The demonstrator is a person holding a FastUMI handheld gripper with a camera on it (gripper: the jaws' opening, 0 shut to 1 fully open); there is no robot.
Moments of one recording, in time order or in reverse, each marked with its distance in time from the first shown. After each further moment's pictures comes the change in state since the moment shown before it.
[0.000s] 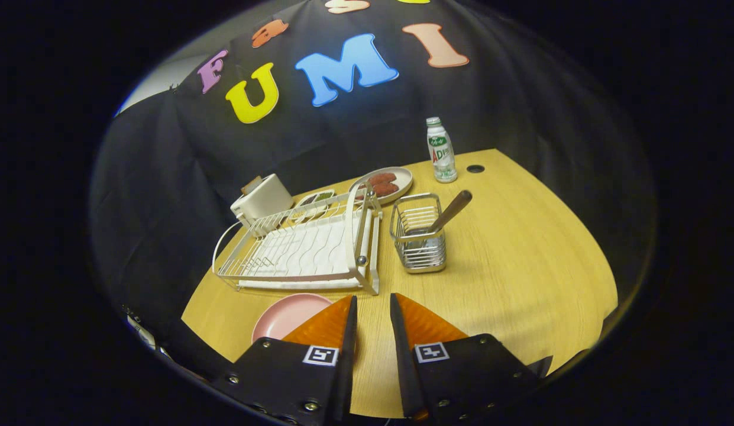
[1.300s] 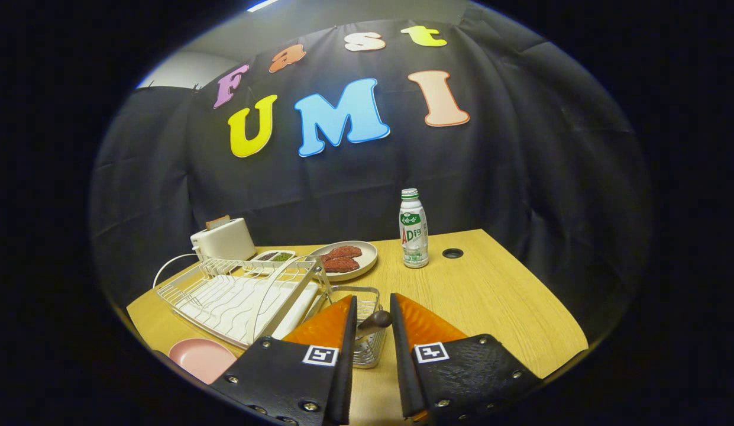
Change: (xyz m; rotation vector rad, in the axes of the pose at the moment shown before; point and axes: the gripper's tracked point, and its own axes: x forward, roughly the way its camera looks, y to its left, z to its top) arm 0.090 -0.085 0.086 -0.130 -0.339 -0.048
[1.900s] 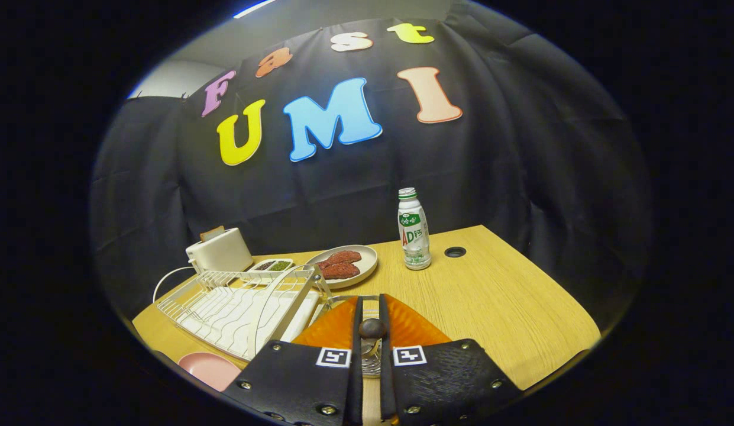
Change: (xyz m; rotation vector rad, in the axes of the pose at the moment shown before) arm 0.011 0.004 0.007 0.017 0.003 -0.029
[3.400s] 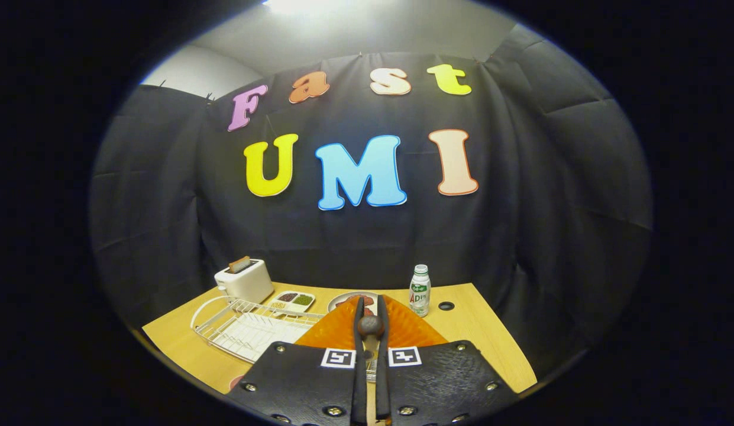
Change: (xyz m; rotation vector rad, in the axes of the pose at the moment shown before) arm -0.125 0.080 0.148 -0.126 -0.098 -0.014
